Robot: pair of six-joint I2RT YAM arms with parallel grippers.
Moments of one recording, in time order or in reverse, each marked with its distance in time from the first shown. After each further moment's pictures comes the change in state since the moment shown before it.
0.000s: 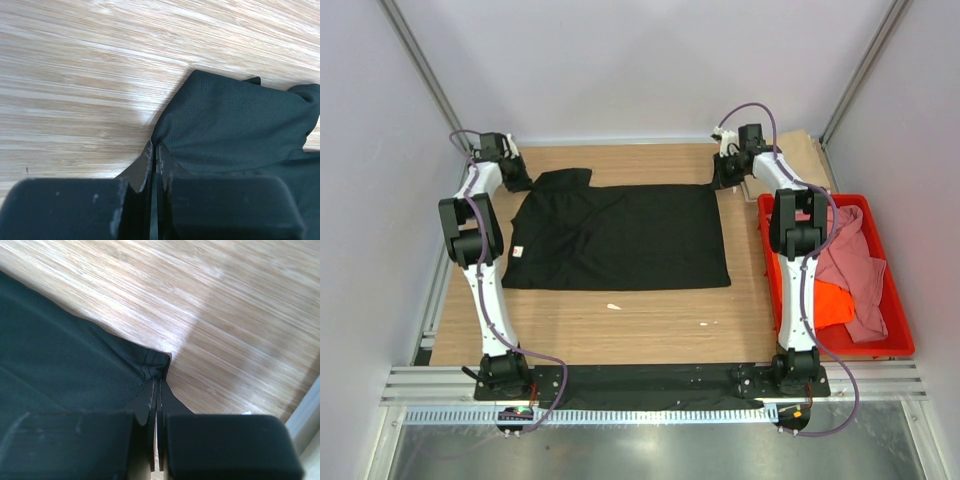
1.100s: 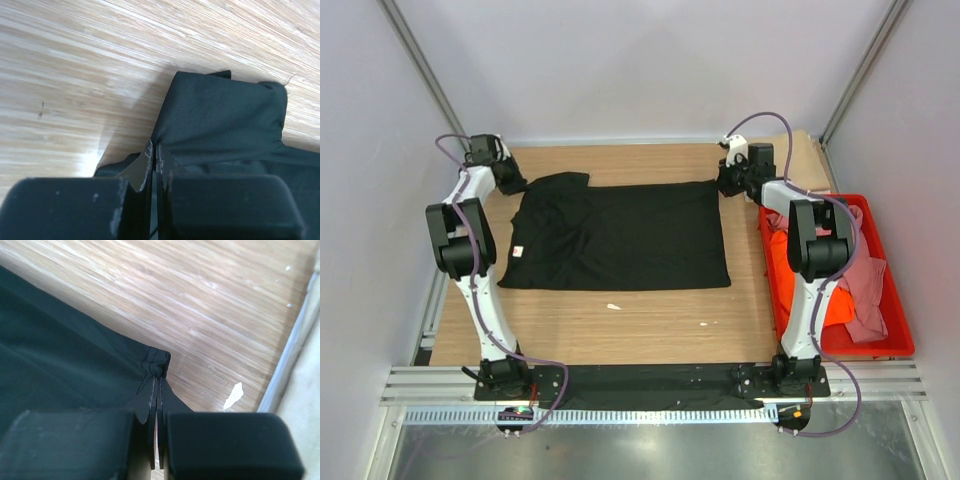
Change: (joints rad) left arm 0.013 -0.193 -0.212 0.057 -0.023 -0.100; right arm 0.000 -0.359 -0.647 0.635 0.023 -0.008
